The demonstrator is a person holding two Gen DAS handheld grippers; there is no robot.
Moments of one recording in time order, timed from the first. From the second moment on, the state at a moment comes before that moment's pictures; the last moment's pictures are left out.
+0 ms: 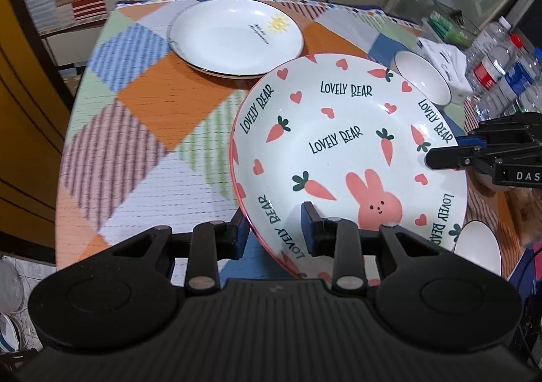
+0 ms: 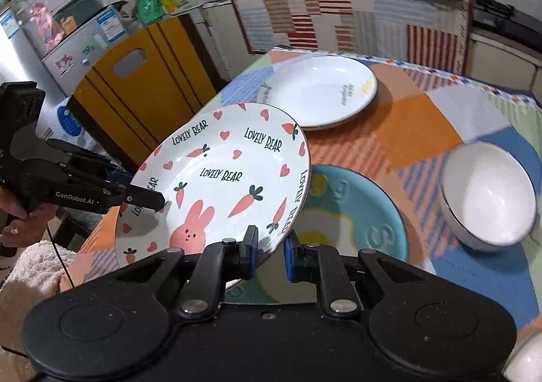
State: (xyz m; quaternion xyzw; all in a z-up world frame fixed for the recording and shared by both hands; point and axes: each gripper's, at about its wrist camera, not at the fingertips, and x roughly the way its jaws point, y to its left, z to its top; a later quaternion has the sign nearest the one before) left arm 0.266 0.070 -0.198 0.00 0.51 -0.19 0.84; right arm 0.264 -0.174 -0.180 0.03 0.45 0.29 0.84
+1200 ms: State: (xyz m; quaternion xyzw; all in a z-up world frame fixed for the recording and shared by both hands) left arm 0.307 0.011 -0.256 0.01 0.59 -0.21 0.78; right arm 0.276 -0.210 -0.228 0.06 0.54 0.17 0.82
